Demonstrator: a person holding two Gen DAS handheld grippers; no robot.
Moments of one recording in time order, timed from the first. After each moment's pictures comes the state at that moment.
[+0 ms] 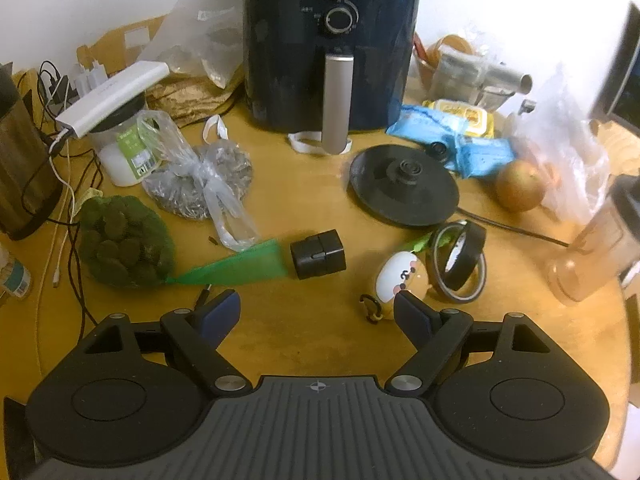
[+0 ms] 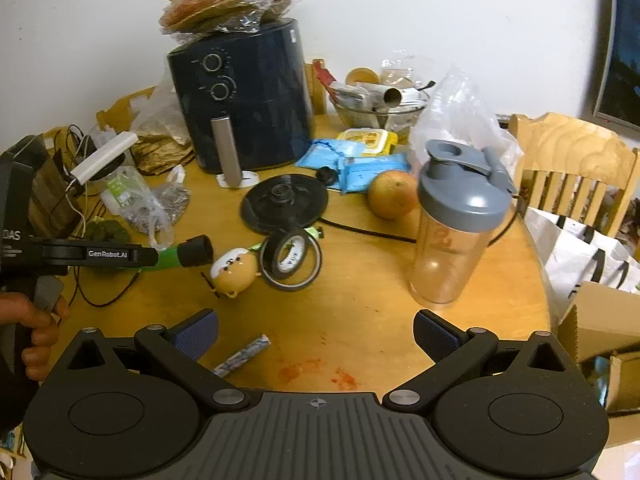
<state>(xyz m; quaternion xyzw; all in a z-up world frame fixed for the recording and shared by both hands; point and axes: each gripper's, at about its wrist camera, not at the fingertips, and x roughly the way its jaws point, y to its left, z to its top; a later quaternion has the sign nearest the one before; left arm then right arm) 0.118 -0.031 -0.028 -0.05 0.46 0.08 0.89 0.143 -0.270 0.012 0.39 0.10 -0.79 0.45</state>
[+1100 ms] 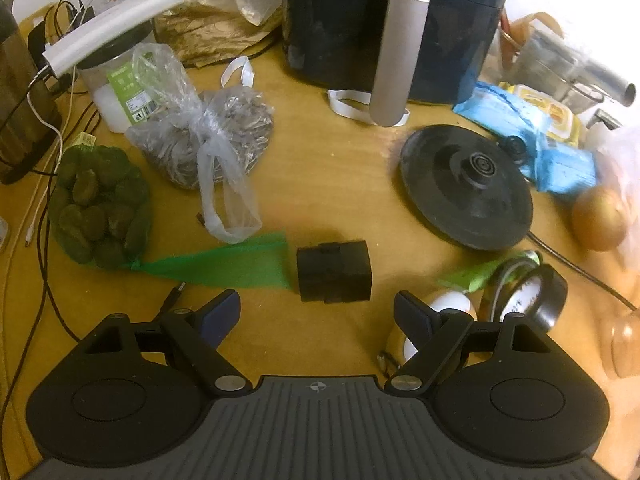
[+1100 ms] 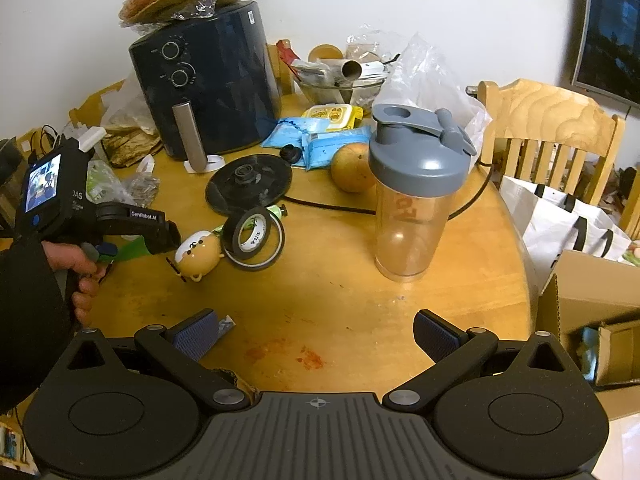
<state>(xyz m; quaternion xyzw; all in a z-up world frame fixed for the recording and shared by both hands) 0.192 -0.020 -0.082 -0.10 0.51 0.16 0.84 0.123 -0.256 -0.004 0.42 0.11 -0.78 0.46</state>
